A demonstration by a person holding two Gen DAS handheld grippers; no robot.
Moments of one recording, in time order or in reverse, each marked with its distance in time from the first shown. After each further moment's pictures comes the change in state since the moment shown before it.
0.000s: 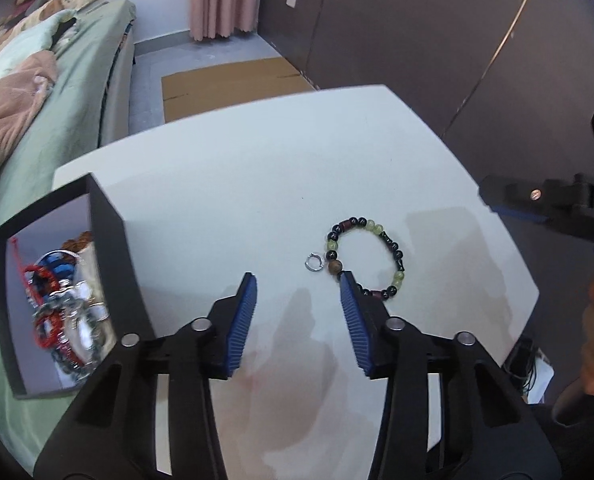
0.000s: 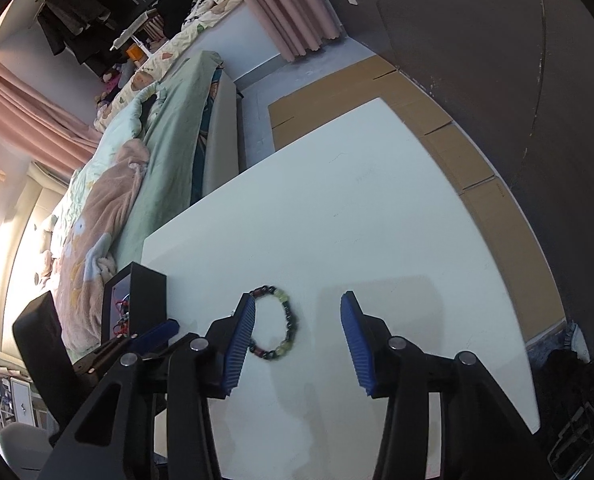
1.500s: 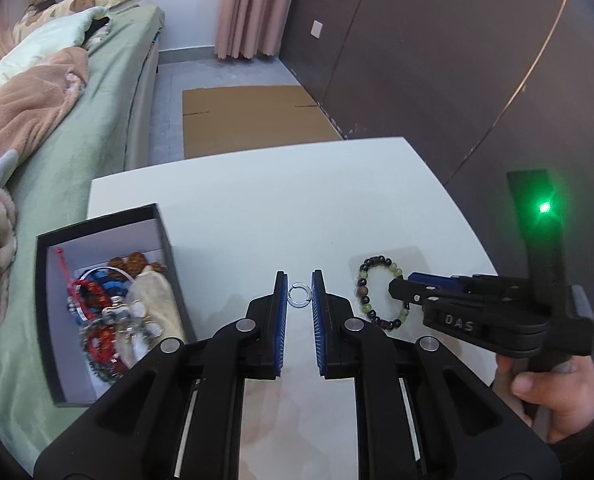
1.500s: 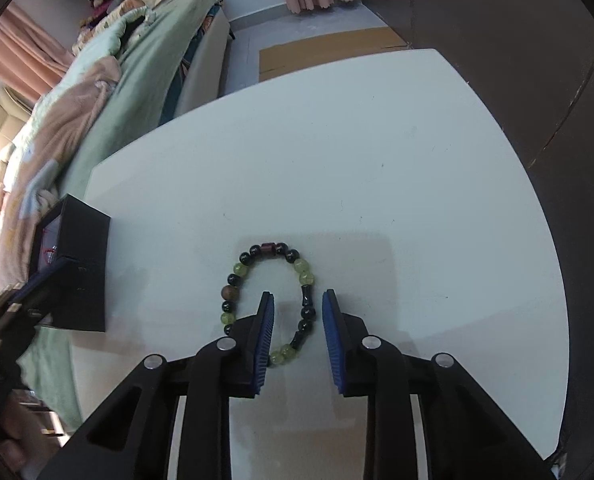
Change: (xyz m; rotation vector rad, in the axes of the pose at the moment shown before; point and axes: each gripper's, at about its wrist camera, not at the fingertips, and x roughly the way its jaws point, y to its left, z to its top) left arm -0.041 0.039 0.015 -0.111 -0.119 -0.010; right arm 0.088 0.049 -0.018 -0.182 0.154 -0.197
